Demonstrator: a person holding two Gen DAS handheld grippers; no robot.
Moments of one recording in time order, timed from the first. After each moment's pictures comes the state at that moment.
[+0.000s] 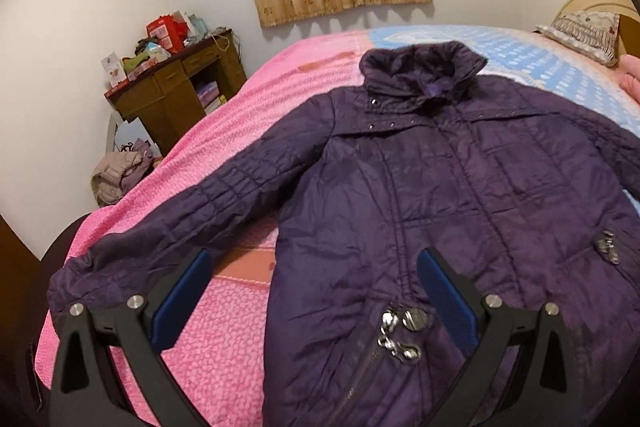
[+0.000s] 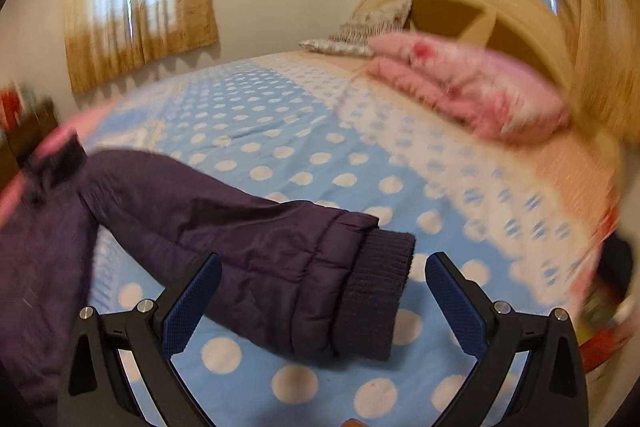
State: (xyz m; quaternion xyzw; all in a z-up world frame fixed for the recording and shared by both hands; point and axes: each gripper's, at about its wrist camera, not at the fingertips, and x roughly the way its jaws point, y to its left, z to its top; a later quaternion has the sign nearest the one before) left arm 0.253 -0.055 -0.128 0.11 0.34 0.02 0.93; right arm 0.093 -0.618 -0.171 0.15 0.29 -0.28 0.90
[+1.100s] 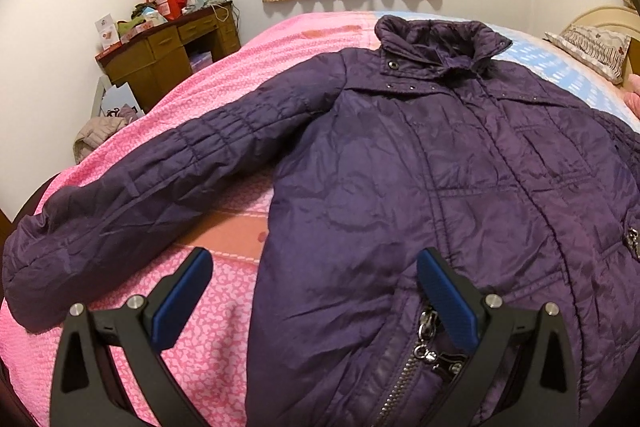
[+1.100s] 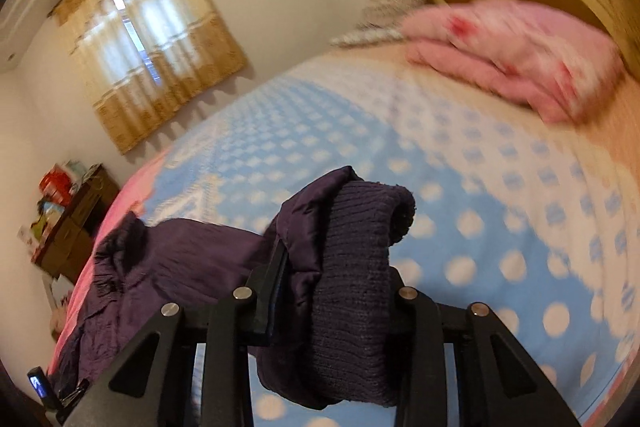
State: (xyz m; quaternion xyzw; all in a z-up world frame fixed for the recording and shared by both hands) left arm 0.272 -0.031 -0.168 0.06 0.37 0.01 0.93; right arm 0.162 -0.654 -0.104 0.25 0.26 -0.19 0.91
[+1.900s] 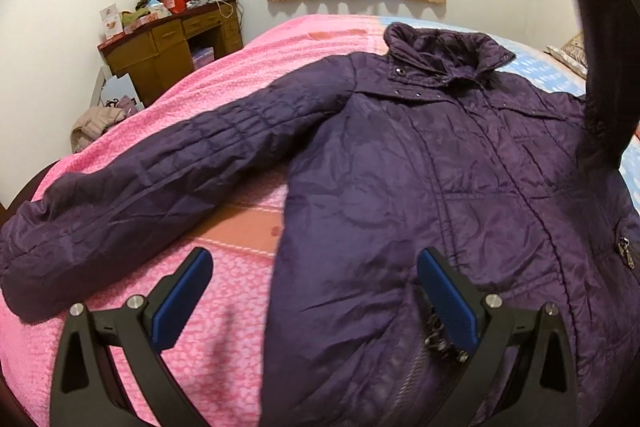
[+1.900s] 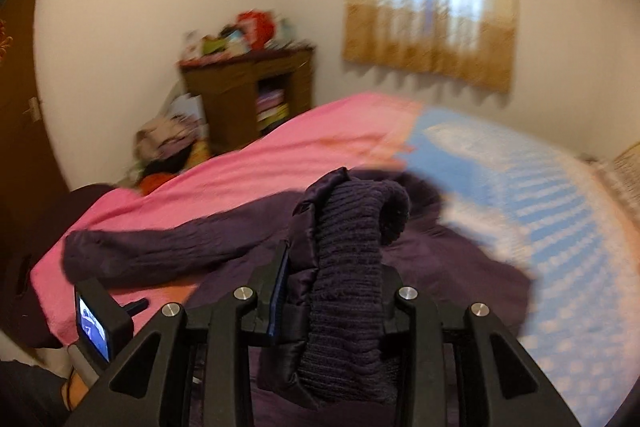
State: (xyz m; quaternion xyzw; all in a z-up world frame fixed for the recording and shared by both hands) left arm 0.266 -0.012 -0.163 0.03 0.37 0.01 0.93; right arm 0.347 -0.238 -0.042 -0.04 0.30 0.17 0.94
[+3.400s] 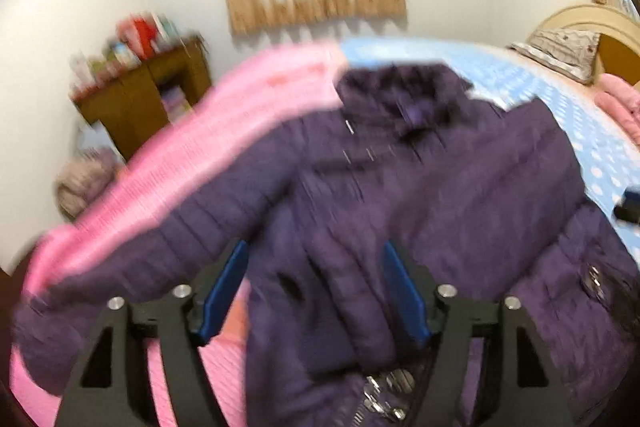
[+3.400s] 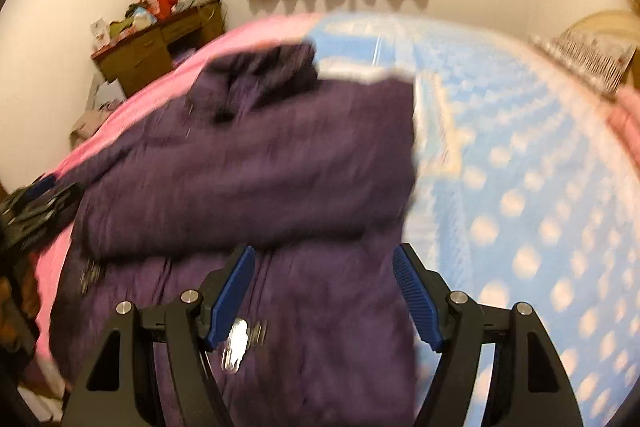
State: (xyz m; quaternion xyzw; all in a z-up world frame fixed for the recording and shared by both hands) left arm 0.306 -0.057 -0.112 0.09 0.30 -0.03 0.95; right arm 0.314 -0.387 -0.141 0.02 0.38 0.01 0.92
